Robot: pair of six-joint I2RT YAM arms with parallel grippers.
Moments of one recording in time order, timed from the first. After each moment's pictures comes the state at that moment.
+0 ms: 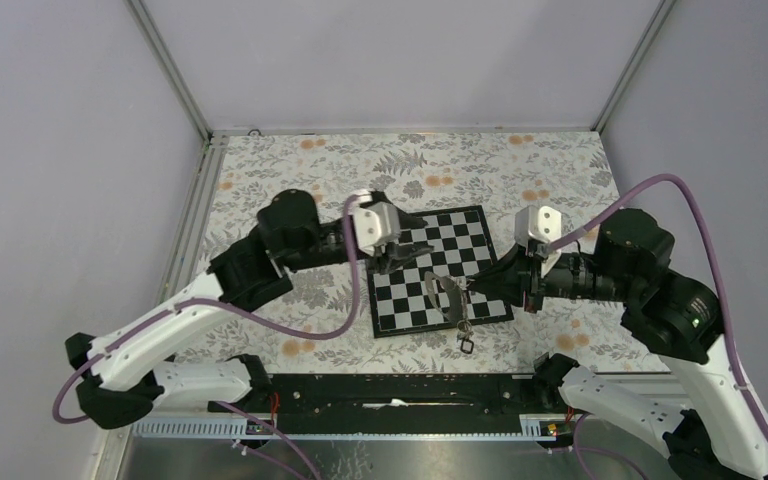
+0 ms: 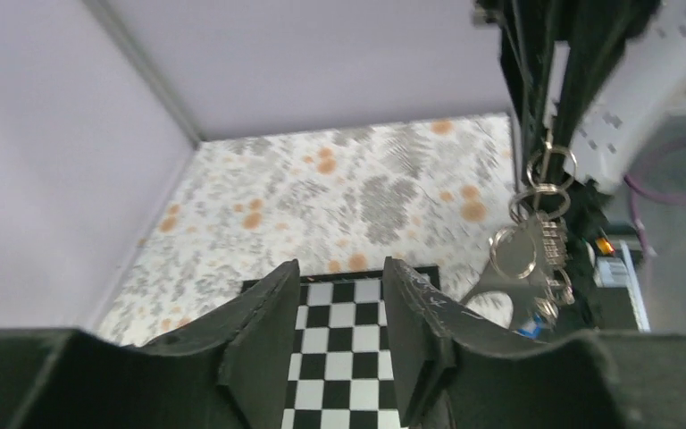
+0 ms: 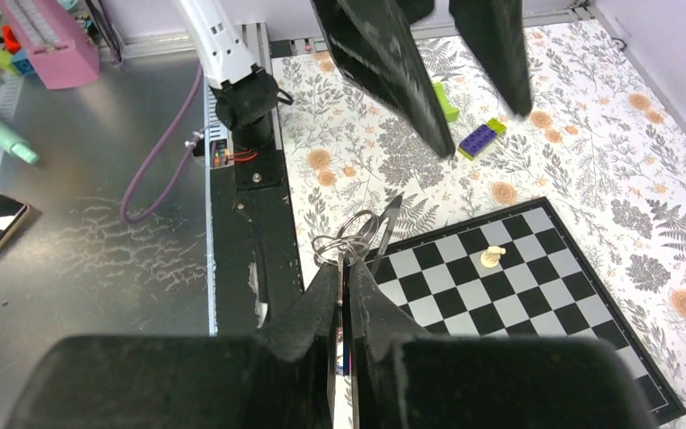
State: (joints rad) left arm -1.01 1.12 1.31 -0.25 0.42 0.29; right arm 0.72 0.80 1.40 -0.88 -0.66 -0.19
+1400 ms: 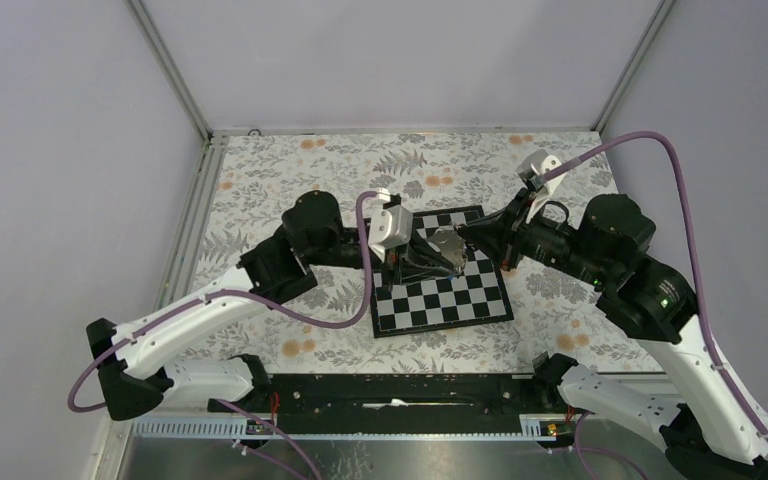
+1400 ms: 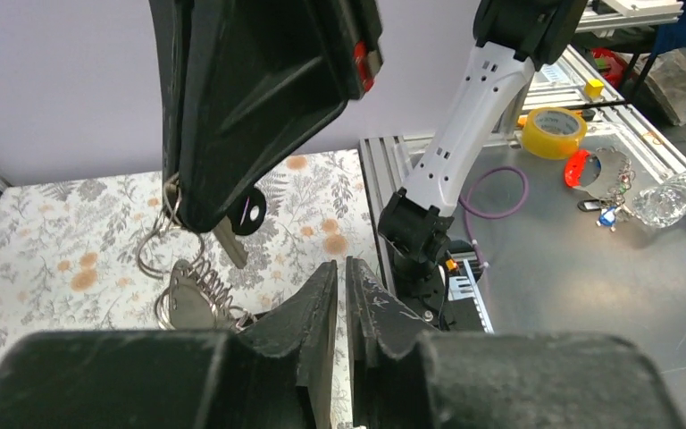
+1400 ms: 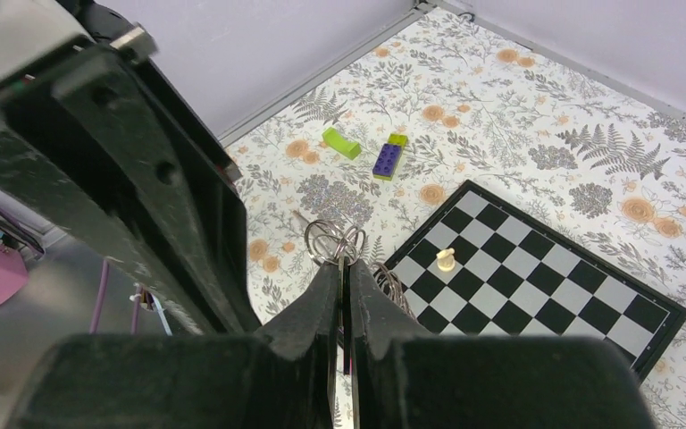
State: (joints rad) left arm -1.01 1.15 1.21 0.00 0.67 0.03; right arm 0.72 0.85 1.35 -0.64 -0.26 0.18
